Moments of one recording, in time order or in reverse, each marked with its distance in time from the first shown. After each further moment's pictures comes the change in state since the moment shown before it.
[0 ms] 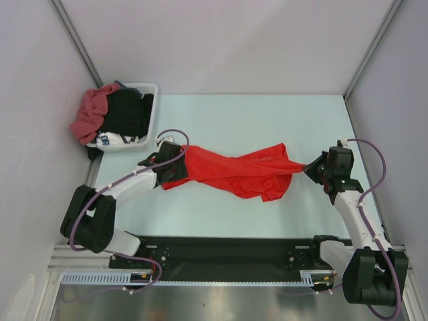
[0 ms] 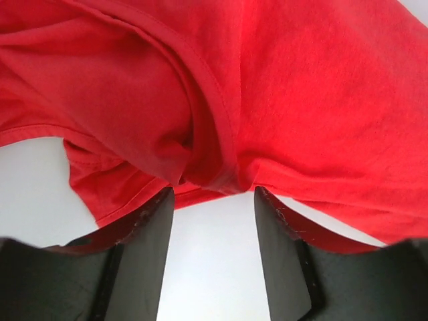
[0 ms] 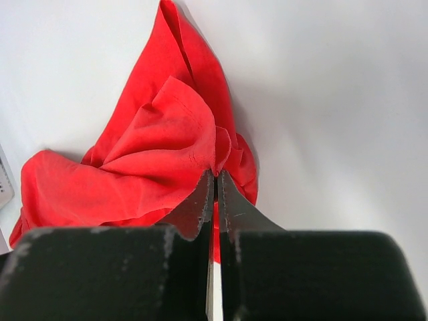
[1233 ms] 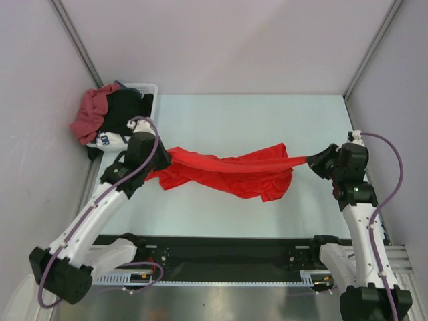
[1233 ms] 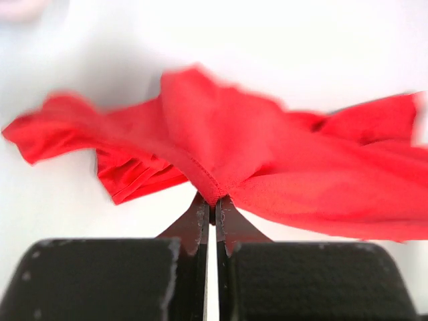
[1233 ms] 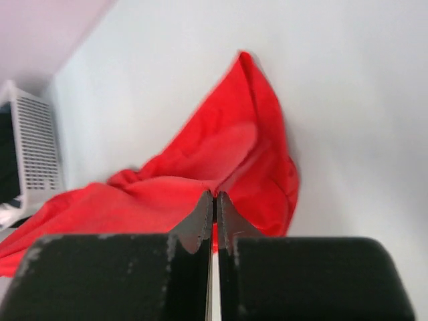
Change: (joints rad) left arm 0.015 -0.360 0.144 -0.227 0.010 0.022; right arm 0.000 -0.171 0.127 -0.171 -0.062 -0.017
